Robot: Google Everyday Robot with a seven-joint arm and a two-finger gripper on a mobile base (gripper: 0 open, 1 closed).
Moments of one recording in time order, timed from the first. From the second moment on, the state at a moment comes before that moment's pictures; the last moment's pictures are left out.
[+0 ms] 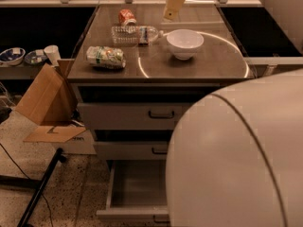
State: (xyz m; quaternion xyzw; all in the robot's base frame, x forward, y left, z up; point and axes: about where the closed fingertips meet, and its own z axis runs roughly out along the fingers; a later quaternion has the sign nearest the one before) arm 0.778 -0.078 1.034 -0.59 0.69 -0.18 0.38
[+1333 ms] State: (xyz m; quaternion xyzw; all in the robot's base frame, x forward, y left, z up) arm 0.838 0.007 0.985 -0.52 0.76 -0.13 0.37
